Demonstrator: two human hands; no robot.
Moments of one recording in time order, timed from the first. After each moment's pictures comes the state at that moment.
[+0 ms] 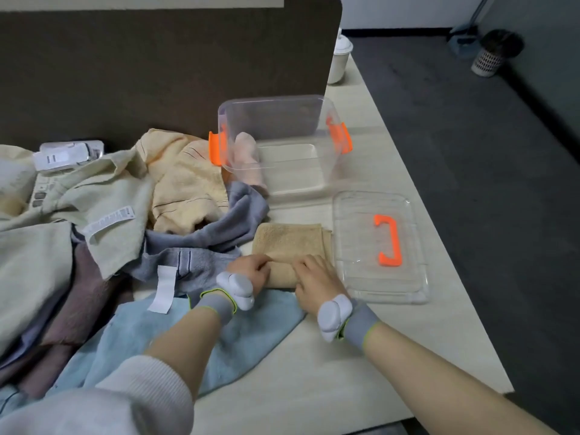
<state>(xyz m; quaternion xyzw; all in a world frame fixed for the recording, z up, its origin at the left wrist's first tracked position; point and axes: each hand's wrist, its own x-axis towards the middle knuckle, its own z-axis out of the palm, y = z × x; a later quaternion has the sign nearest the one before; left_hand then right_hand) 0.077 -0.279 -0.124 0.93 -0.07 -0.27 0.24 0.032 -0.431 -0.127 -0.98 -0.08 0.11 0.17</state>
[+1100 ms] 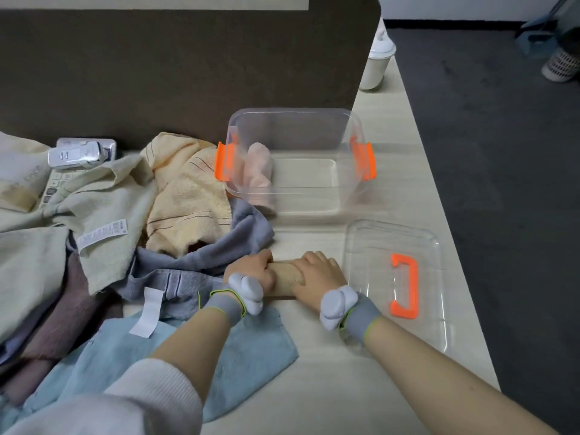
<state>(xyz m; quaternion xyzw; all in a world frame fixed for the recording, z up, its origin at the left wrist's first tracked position) 0.136 -0.308 -0.124 0.94 0.04 -0.32 0.13 0.114 -0.454 -0.125 -0.95 -0.14 0.23 0.15</state>
